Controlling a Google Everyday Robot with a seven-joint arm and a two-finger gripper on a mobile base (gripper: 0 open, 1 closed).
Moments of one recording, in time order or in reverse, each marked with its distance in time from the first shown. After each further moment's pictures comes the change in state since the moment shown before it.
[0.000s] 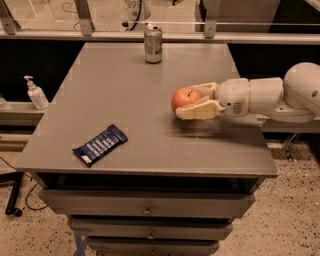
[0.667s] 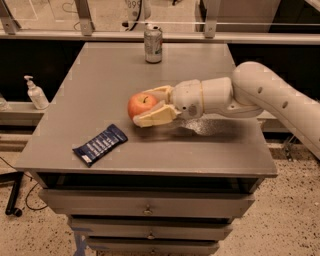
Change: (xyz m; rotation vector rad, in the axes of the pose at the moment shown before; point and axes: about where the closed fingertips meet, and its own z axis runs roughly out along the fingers) arm -0.020 0.053 0.101 -0.195 -0.031 -0.083
